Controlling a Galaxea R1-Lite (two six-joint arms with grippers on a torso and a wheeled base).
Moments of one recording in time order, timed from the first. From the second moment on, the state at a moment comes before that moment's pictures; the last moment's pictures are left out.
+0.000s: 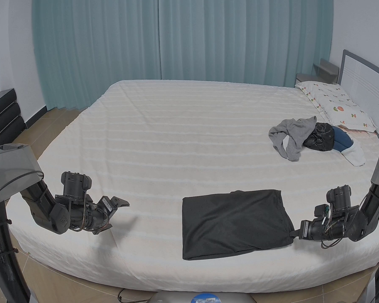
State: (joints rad) left arm -0.11 2.15 -0.66 -0.70 -0.27 -0.91; right arm 0.07 2.08 -0.40 -0.80 0.32 0.33
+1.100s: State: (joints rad) left arm -0.11 2.15 -0.66 -0.70 -0.27 -0.91; right arm 0.05 2.13 -0.65 -0.79 0.29 0.56
